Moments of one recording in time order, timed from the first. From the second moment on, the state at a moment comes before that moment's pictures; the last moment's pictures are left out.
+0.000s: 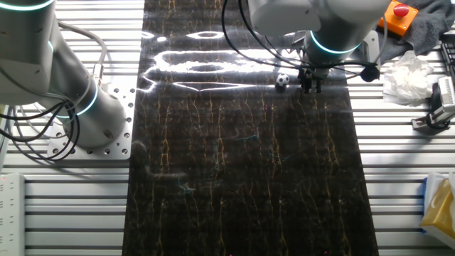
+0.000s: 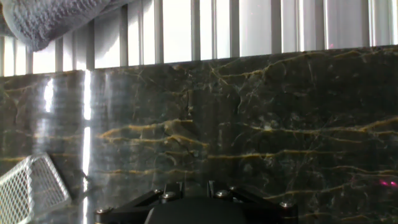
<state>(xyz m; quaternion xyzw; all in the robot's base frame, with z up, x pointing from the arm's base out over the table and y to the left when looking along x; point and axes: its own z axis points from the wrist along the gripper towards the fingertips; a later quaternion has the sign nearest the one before) 0.571 0.104 0.029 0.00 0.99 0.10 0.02</state>
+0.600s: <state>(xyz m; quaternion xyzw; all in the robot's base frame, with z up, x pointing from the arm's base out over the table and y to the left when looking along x) 0.573 0.105 0.028 0.00 0.99 0.10 0.02</state>
